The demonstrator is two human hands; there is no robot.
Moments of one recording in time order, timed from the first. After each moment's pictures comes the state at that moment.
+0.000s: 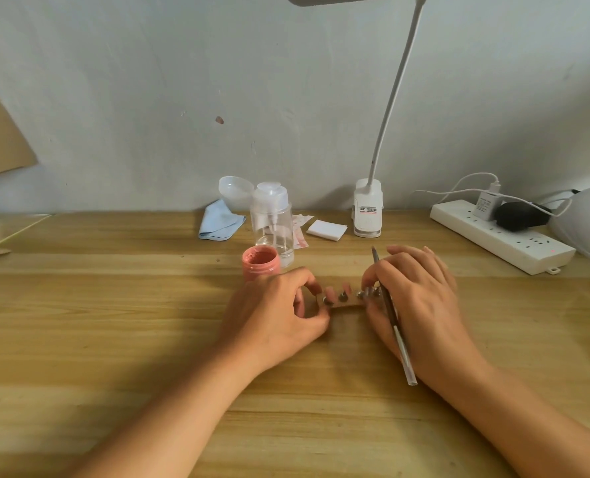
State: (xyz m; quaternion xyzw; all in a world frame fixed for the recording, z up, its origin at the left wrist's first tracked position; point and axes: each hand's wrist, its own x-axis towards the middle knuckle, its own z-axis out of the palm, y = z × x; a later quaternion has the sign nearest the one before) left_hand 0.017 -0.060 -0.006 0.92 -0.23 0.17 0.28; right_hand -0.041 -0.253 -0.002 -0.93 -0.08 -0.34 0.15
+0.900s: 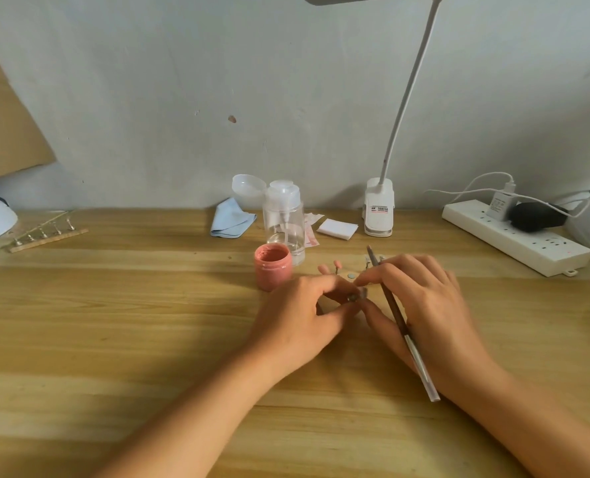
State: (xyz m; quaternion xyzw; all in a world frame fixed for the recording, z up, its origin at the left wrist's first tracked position) left_hand 0.008 -0.072 -0.004 0.85 -0.28 0.06 0.44; right_hand -0.046 -0.245 0.000 -0.91 -0.14 -0.34 0.16
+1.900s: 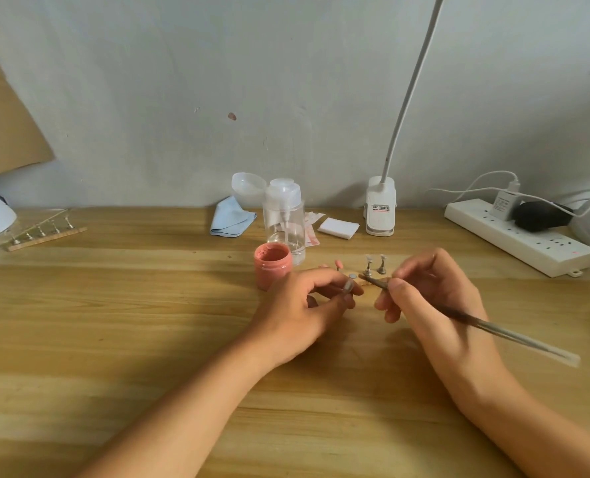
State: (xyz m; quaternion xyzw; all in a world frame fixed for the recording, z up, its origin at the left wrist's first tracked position) left_hand 0.014 -0.068 -0.002 0.79 -0.28 -0.01 0.54; right_hand -0.060 -0.230 0.015 -0.70 -0.07 -0.25 0.66
